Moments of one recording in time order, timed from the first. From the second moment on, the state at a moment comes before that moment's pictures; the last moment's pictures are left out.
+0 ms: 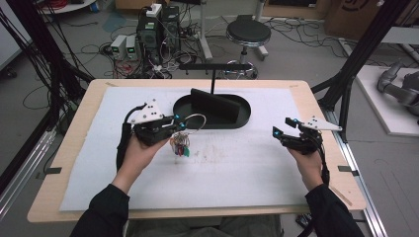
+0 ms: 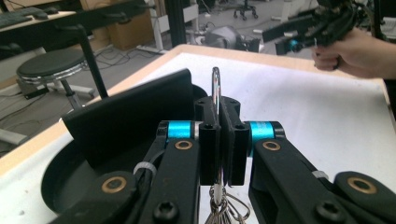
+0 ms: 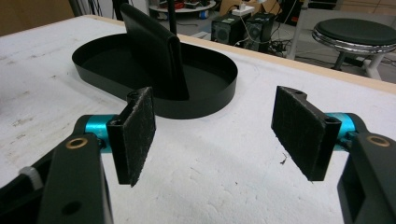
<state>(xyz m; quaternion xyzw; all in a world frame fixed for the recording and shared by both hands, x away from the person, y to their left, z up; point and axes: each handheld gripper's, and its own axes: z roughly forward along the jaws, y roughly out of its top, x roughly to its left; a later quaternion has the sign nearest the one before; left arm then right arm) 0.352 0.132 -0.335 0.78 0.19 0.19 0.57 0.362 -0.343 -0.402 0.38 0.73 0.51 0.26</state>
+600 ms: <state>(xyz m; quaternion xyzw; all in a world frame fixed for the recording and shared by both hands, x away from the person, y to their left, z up) 0.377 0.130 -0.303 0.75 0.20 0.23 0.59 0.363 -0.343 -0.403 0.38 0.72 0.51 0.26</state>
